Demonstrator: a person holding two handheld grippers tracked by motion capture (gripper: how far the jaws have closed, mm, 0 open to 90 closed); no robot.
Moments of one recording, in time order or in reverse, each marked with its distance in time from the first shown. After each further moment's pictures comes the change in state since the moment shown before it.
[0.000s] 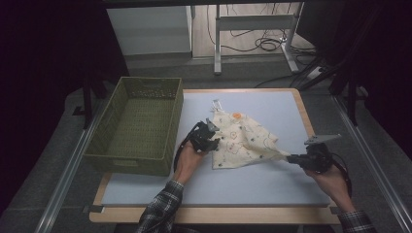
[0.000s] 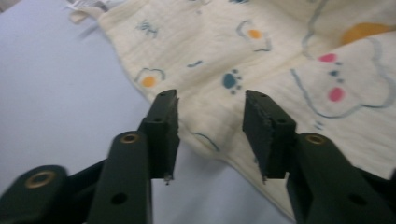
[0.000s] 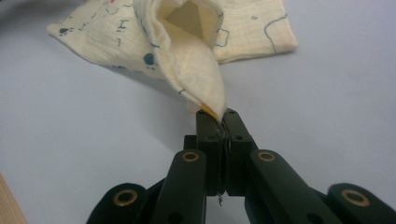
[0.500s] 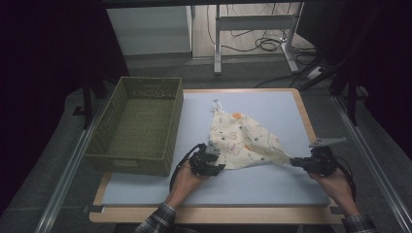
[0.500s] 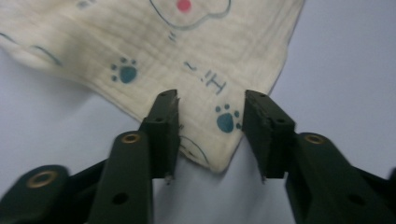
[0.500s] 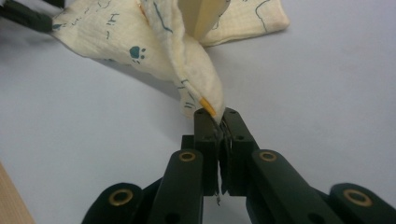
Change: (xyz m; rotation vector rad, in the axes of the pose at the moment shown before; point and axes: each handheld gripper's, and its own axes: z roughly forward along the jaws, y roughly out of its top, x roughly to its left) left arm -0.045 -0.043 -0.013 0.002 -0.236 0.044; right arm -0.006 -0.013 -0.004 0.002 0.009 0.033
